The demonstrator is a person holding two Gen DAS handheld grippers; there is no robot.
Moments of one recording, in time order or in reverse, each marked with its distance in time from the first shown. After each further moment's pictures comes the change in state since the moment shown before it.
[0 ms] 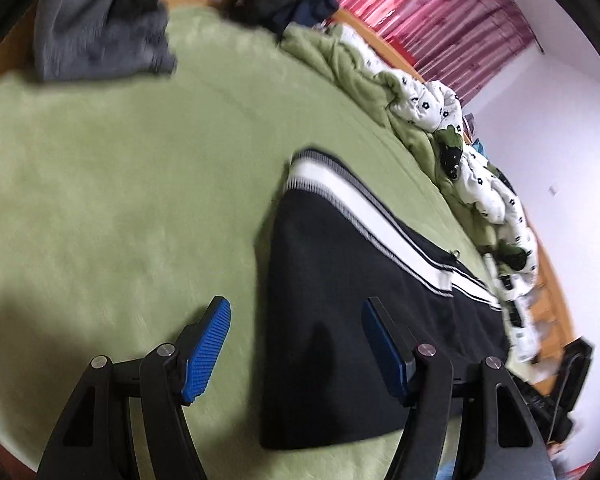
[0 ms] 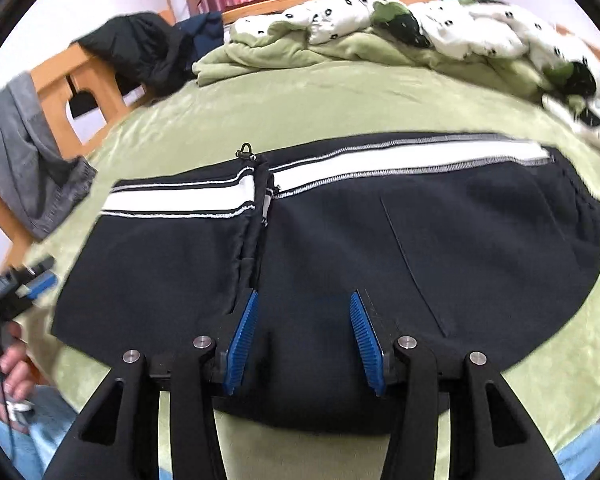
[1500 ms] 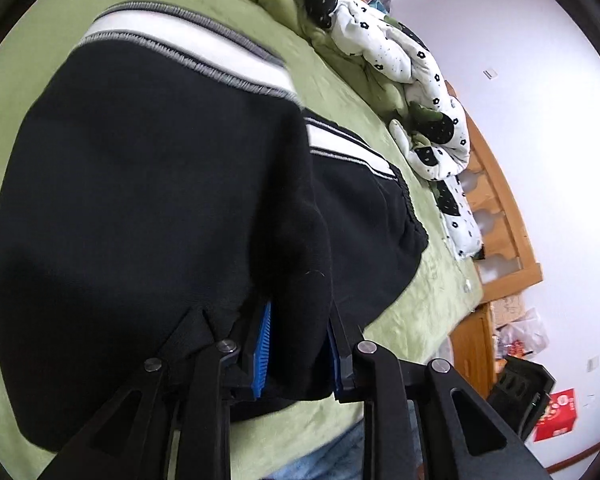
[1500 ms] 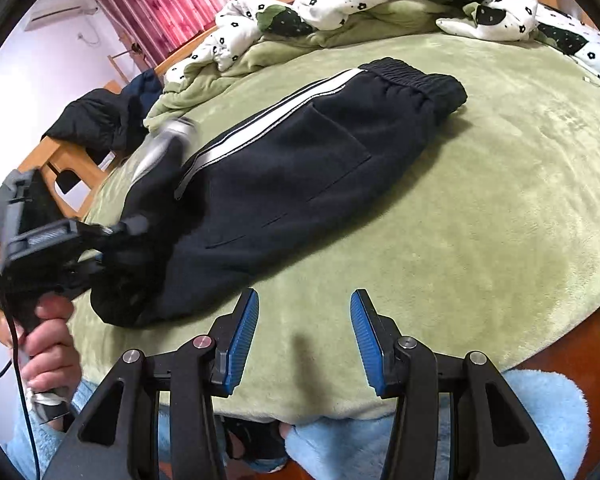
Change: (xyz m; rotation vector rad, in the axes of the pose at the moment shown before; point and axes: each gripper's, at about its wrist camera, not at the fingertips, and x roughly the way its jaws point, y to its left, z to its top) left arm 0.142 -0.277 -0.123 0.194 0.374 -0.233; right arm -0.079 -0.178 -0.082 0.270 -0.041 0.055
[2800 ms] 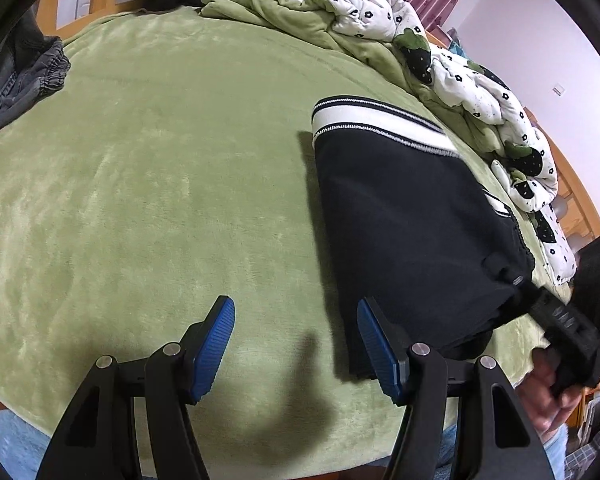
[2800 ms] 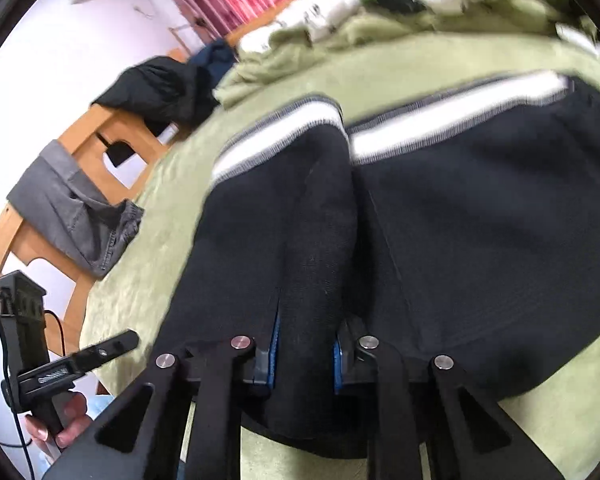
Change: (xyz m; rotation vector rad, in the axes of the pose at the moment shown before) left arm -0.121 0.084 -0.027 0.011 -0.187 0.427; right arm 0.101 0.128 0.049 -0.132 0.033 0.228
